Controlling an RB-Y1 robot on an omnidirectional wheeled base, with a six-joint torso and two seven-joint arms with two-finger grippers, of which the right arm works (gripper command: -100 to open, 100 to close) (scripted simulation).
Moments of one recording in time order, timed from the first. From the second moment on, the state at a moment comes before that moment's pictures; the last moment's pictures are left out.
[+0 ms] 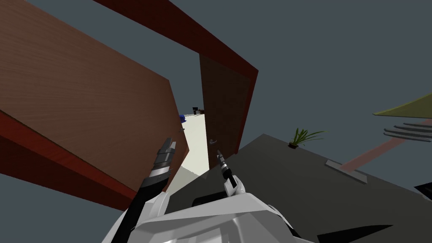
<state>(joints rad) -0.10 -0.03 0.27 -0.78 -0.01 -0.77 -0.04</state>
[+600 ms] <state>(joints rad) -0.14 0.00 0.28 -0.66 -0.01 -0.79 -0.03</state>
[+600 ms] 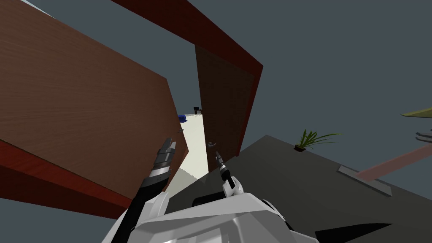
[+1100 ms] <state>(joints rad) -0.15 -0.03 0.27 -0.65 -0.02 -0.79 -0.02</state>
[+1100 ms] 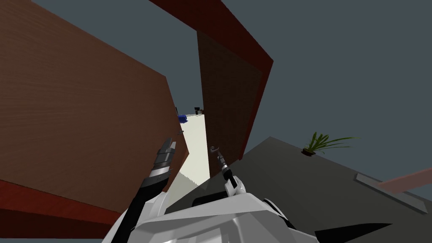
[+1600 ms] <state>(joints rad) -0.14 -0.01 0.26 -0.66 -0.02 -0.79 -0.02</state>
